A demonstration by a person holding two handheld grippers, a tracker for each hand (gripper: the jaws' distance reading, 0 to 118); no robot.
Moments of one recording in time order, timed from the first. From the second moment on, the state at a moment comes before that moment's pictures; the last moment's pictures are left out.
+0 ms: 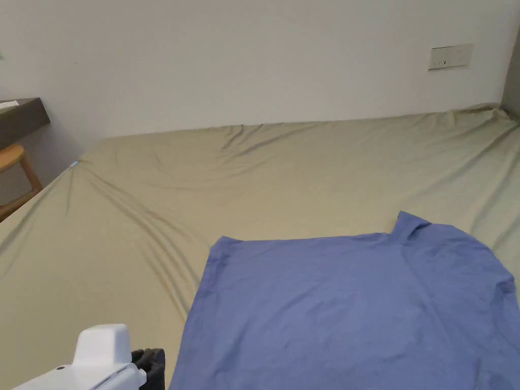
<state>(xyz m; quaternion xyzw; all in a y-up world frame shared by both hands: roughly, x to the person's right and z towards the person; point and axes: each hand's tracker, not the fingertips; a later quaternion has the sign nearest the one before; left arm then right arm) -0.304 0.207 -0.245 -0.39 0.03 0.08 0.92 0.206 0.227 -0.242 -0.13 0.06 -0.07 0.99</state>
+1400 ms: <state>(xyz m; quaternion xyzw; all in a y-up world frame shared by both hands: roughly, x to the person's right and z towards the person) -0.333 0.129 -0.269 -0.42 -0.02 0.12 0.90 0.338 0.095 -0.300 -0.45 -0.03 -0.13 0.88</state>
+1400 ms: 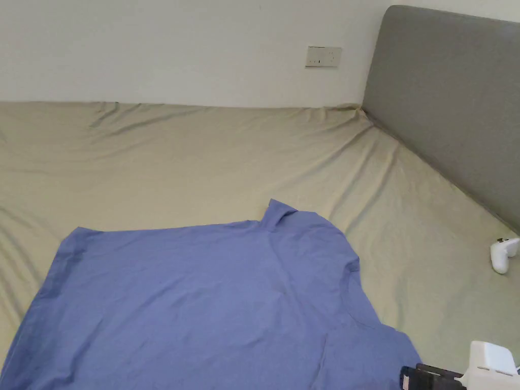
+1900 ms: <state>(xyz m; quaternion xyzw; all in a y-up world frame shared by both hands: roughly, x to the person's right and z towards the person) -0.338 0.109 -0.267 -0.45 0.01 0.14 0.88 0.304 0.086 -0.304 -0.53 0.08 -0.06 0.84</state>
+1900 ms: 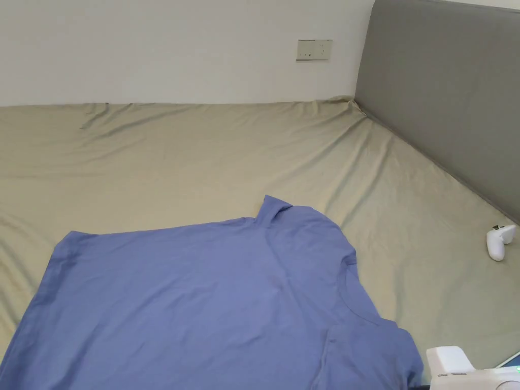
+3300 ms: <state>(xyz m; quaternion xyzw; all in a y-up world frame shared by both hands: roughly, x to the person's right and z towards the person) -0.361 0.126 -0.455 -0.52 0.02 0.32 0.79 0.318 0.107 -0.501 -0.58 -0.05 -0.36 0.74</state>
